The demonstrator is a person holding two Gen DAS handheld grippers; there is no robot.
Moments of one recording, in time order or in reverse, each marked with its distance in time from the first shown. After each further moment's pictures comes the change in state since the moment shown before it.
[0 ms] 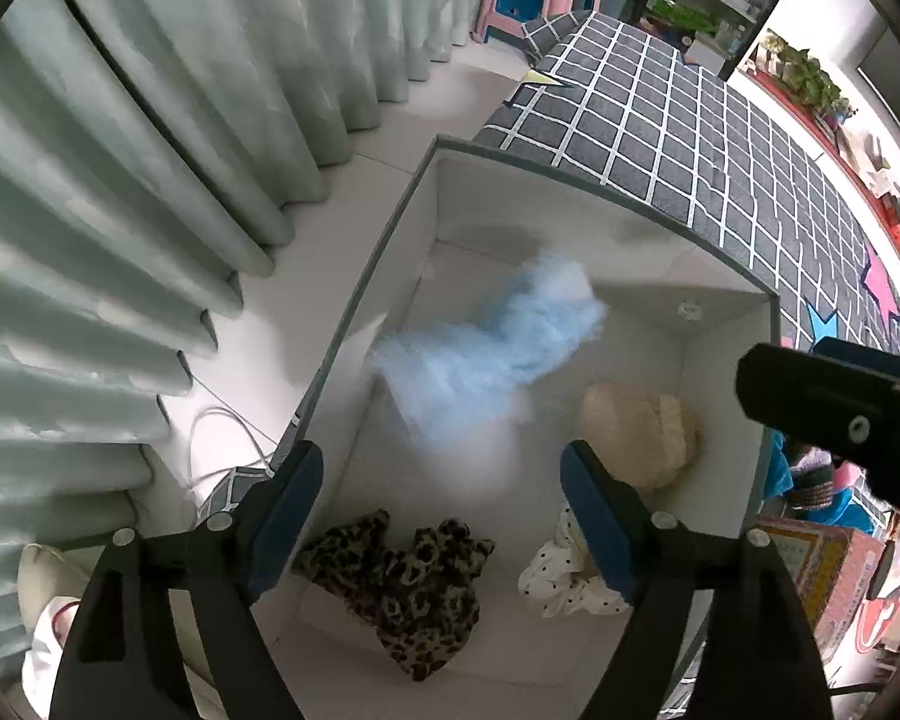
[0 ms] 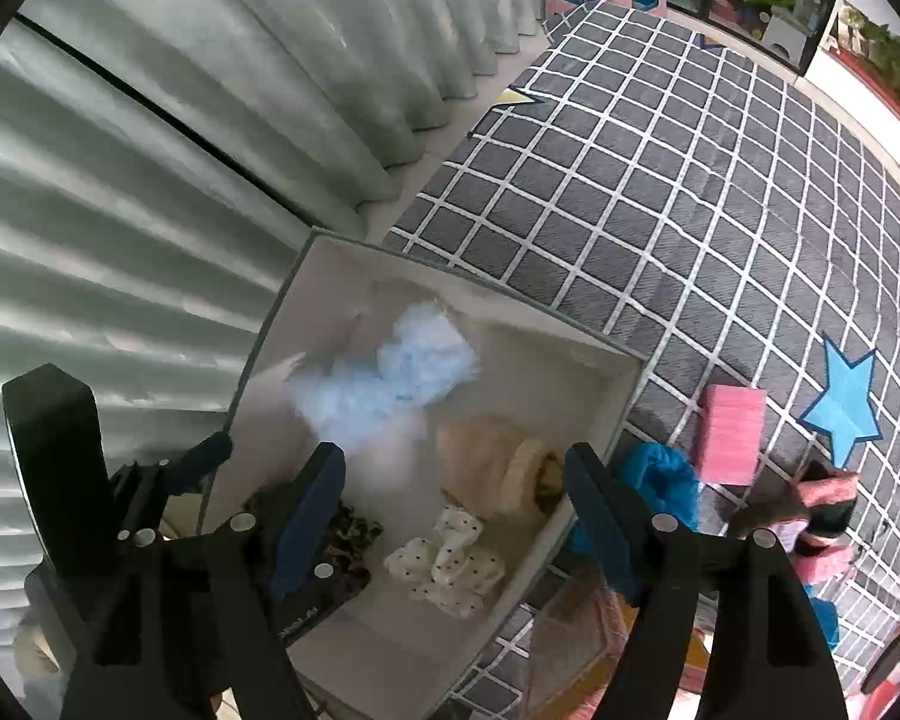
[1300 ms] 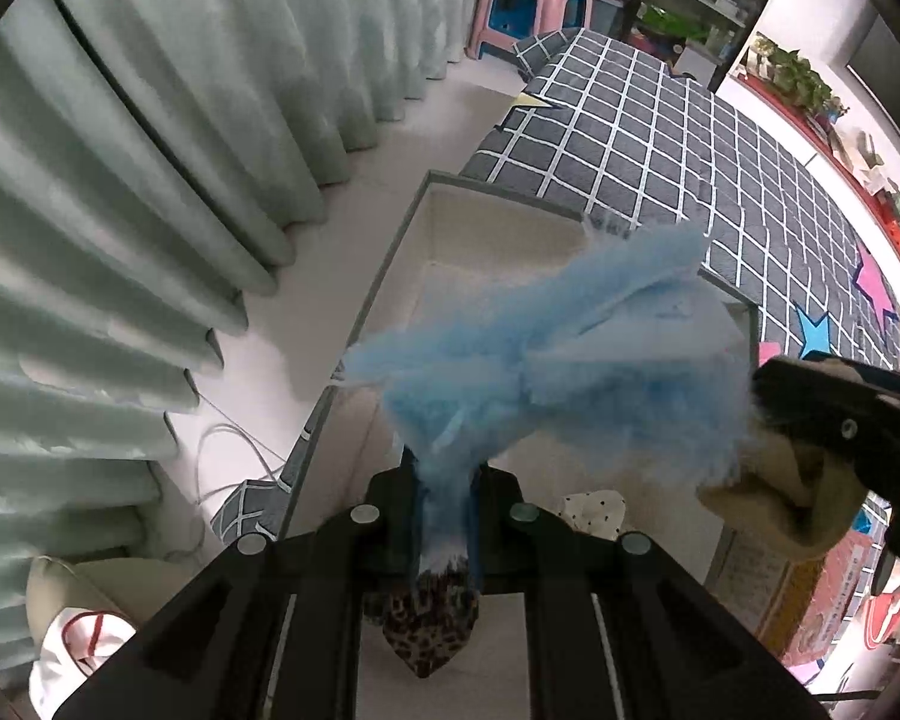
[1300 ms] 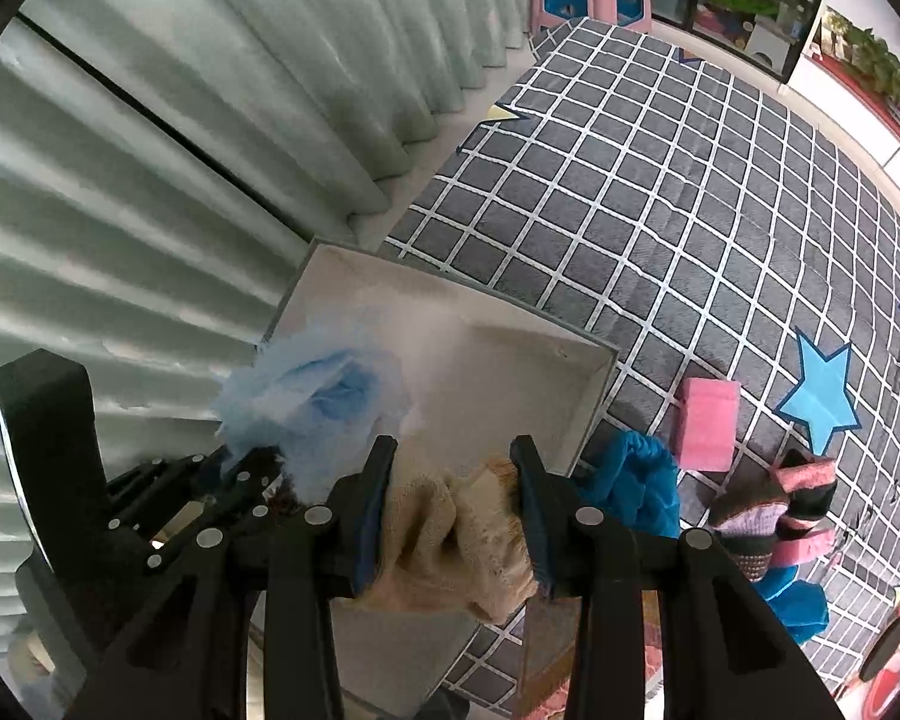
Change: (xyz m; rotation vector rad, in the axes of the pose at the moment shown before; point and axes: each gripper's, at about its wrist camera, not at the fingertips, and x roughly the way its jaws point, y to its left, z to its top) left arm -0.017 -0.001 0.000 0.026 -0.044 0.007; right arm -0.018 0.004 -0.008 0.013 -0.021 -0.020
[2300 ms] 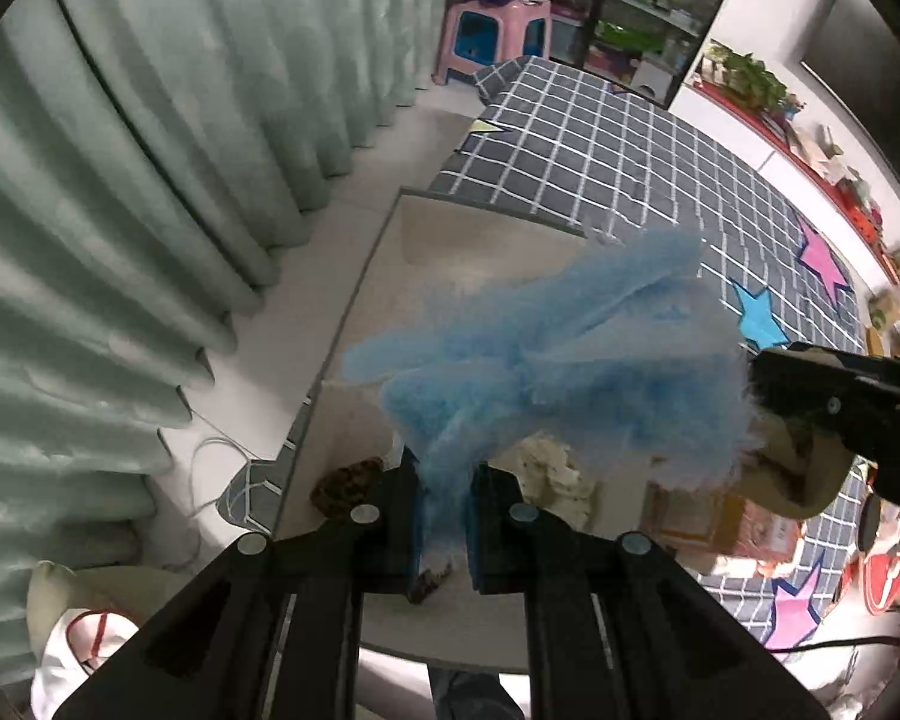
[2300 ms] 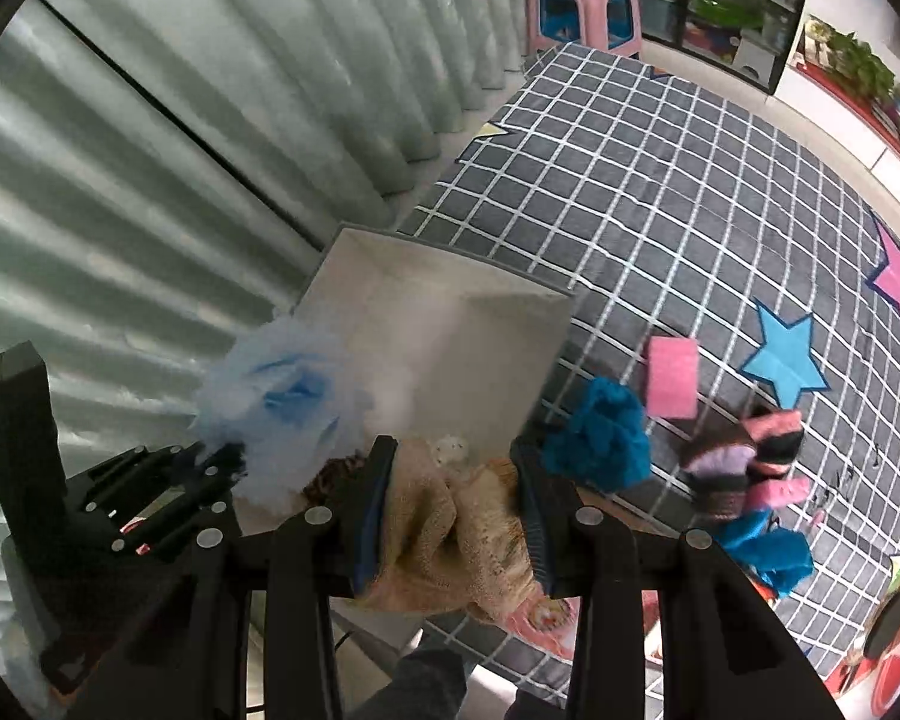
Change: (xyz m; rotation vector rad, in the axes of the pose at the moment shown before) left arm -0.057 -0.004 -0.040 0.040 -0.070 -0.060; right arm -0.054 -0.008 -0.044 0.003 -0.054 0.015
